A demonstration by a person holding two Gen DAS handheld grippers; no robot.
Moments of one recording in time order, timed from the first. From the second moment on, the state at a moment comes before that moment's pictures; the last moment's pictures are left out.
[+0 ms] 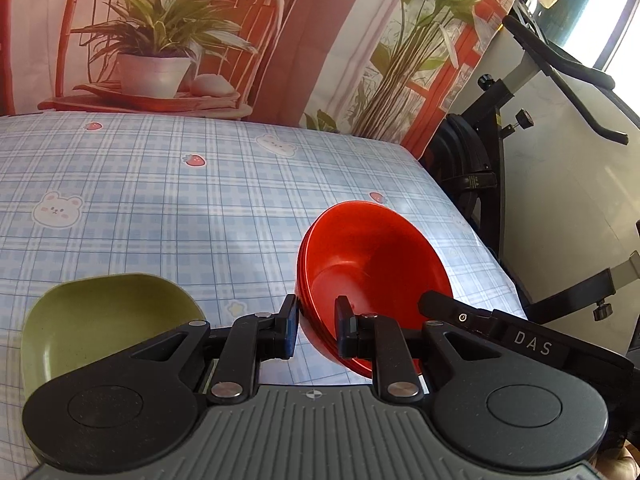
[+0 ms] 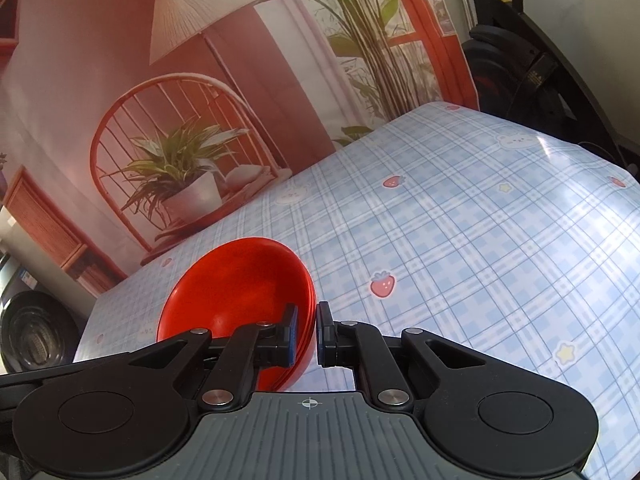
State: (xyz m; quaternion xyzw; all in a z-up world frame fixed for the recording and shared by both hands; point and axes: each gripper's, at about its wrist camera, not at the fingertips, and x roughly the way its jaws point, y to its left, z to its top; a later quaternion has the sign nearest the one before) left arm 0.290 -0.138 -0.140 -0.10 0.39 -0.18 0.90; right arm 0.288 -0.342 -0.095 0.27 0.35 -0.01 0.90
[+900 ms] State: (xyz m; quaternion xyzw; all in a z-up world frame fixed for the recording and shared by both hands) left arm 0.246 0.023 -0.106 -0.14 0.35 -0.12 0.92; right arm 0.327 -0.155 -0.036 0.18 0.34 0.11 0.91
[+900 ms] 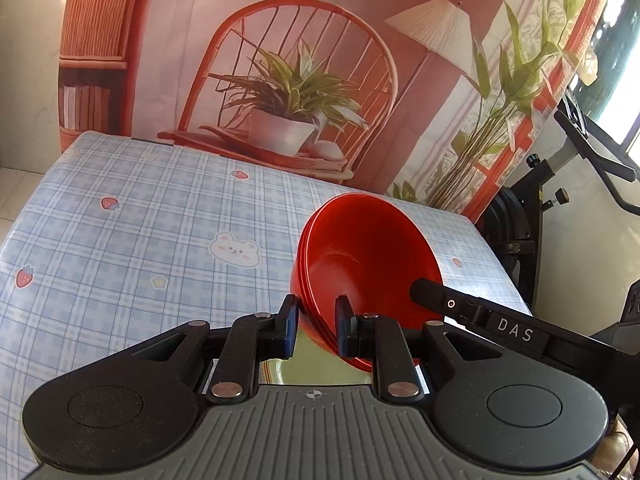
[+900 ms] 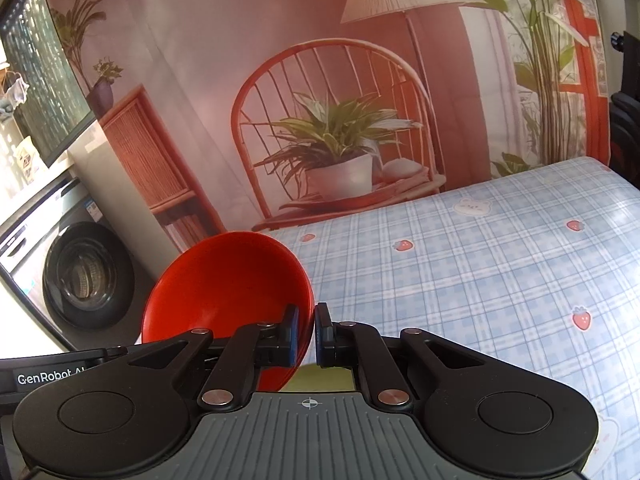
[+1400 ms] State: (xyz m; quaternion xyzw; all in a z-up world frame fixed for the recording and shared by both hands) left arm 0.237 0.009 -0.176 -0.13 0.42 -0.14 0.89; right arm 0.297 -0.162 -0.092 0.15 0.41 0.07 0.90
